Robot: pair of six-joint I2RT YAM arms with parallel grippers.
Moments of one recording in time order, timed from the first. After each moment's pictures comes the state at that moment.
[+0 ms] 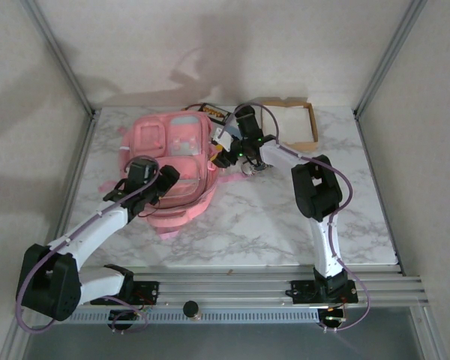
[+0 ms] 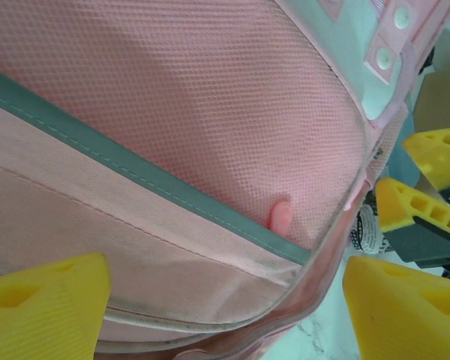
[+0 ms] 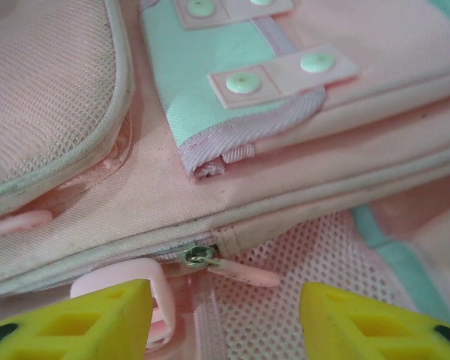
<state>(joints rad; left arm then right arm) -0.28 1.20 0.71 -0.26 0.02 -1.06 0.51 2.18 1.65 -0.23 -0.59 -0.67</state>
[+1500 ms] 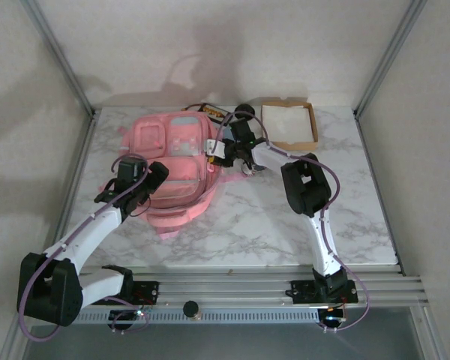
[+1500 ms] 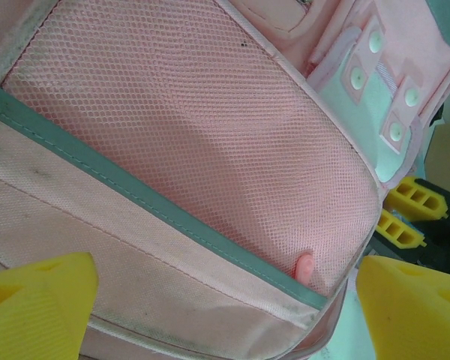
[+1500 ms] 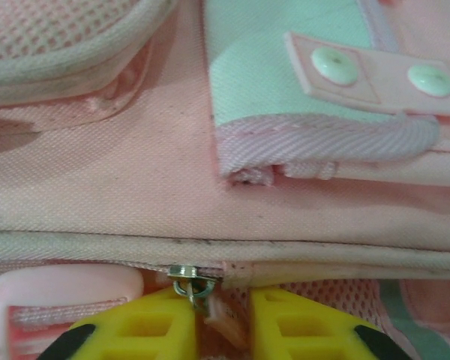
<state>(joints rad) -0.18 1.16 0.70 -0.29 -0.01 -1.02 0.54 2.30 1.73 -0.22 -0.55 -1.02</state>
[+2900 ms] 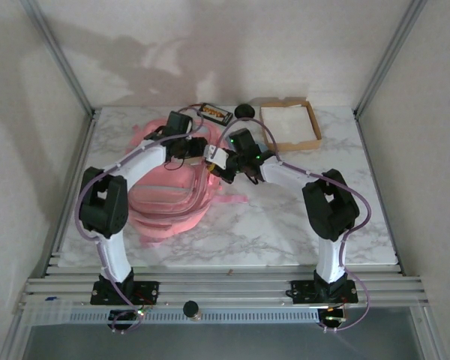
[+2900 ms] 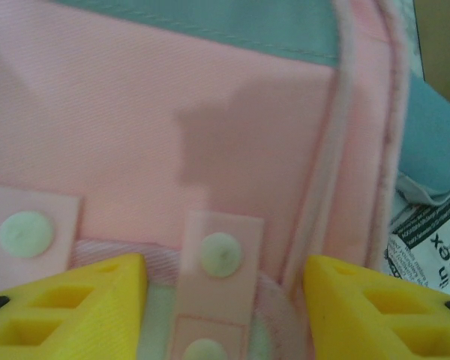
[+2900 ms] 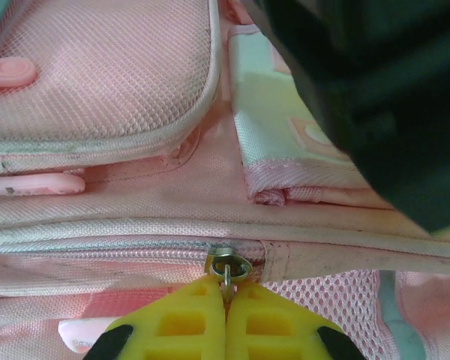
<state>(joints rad) -0.36 1.92 1.50 -0.47 0.13 -0.44 0.64 1.92 1.36 -0.18 -0.45 -0.66</state>
